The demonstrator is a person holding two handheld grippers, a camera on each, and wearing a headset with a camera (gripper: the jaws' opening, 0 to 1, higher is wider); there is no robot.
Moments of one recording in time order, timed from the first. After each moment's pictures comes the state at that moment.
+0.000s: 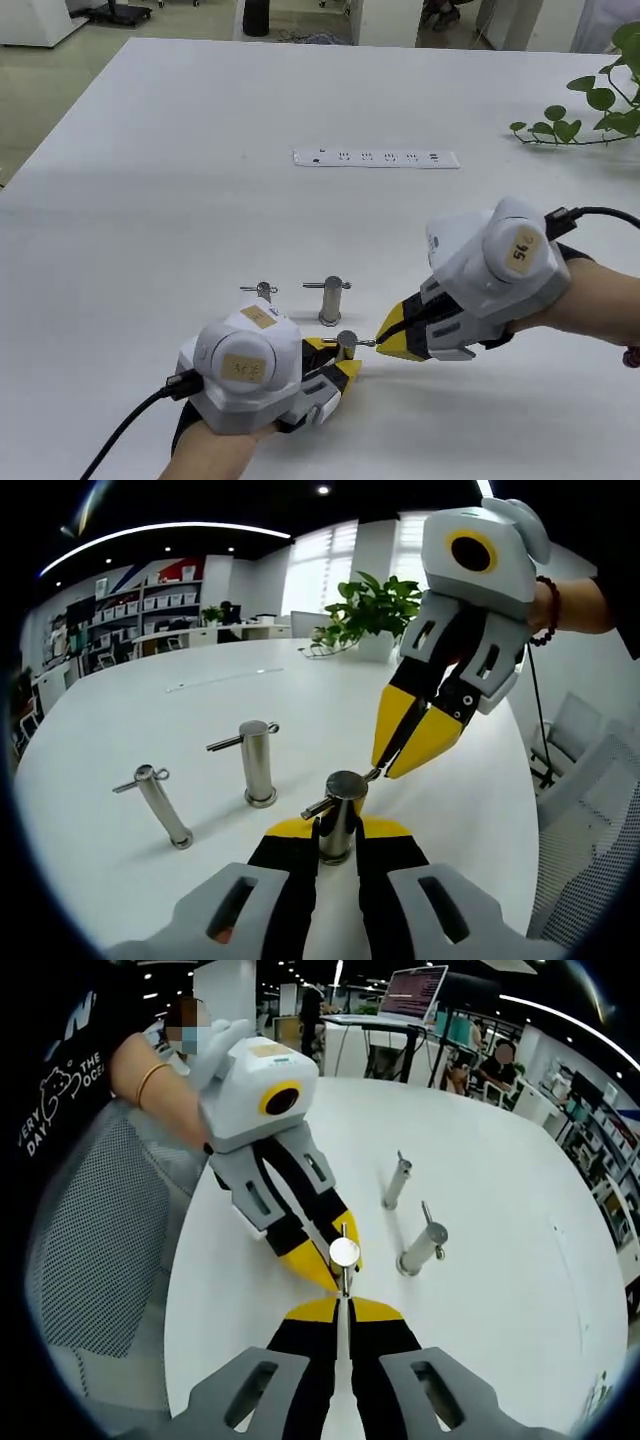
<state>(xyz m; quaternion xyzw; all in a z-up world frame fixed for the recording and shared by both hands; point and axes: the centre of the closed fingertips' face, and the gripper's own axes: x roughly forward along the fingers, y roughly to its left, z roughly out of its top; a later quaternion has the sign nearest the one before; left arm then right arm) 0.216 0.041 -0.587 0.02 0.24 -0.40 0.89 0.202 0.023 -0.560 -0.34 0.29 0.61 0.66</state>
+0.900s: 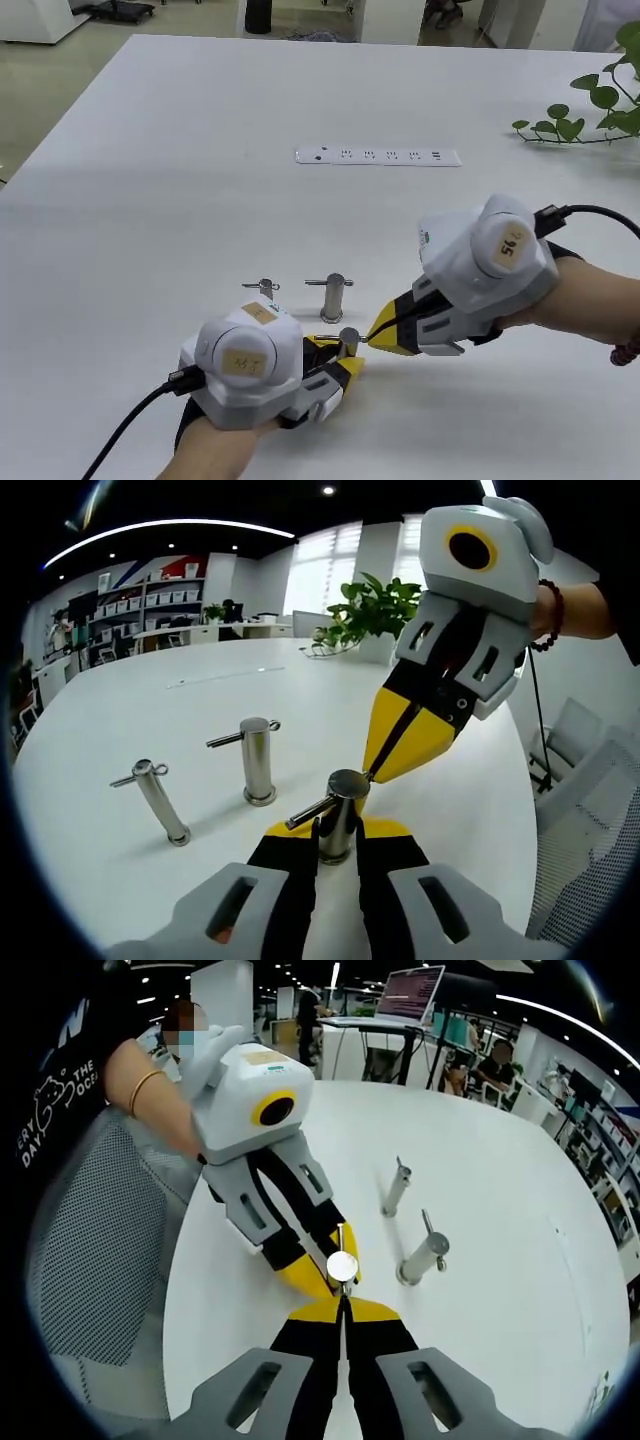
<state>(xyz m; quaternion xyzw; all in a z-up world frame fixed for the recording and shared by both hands) 0.217 0.041 -0.589 0.01 0.24 -0.40 0.89 0.204 0.034 -0.561 -0.33 0.29 0.60 0.66</state>
